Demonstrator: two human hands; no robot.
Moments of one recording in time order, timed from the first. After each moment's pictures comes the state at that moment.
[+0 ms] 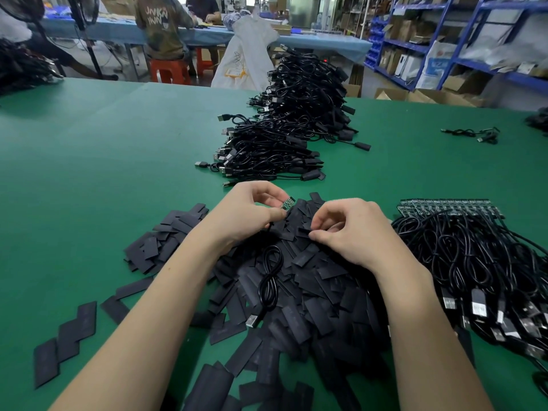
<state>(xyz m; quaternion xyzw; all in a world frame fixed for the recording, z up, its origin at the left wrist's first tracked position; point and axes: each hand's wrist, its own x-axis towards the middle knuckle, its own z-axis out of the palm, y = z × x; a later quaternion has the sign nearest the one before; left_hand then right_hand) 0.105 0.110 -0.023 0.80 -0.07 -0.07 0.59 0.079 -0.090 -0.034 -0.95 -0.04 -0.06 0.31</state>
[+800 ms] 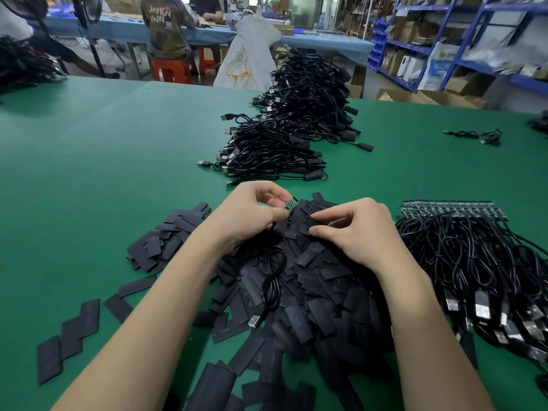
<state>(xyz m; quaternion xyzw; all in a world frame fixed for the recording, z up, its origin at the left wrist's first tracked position) 0.106 0.111 -0.024 0.80 -0.07 -0.07 0.59 0.076 -0.088 -0.034 -0.92 0.00 -0.08 0.39</state>
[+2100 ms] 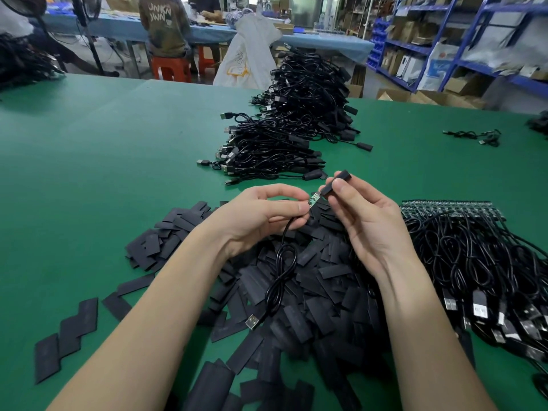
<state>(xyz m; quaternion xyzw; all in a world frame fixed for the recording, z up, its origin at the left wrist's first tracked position) 0.099 0.102 -0.019 0.57 -0.07 -0.24 0.78 0.071 -0.075 -0.024 -0.49 0.01 -0.07 0.87</state>
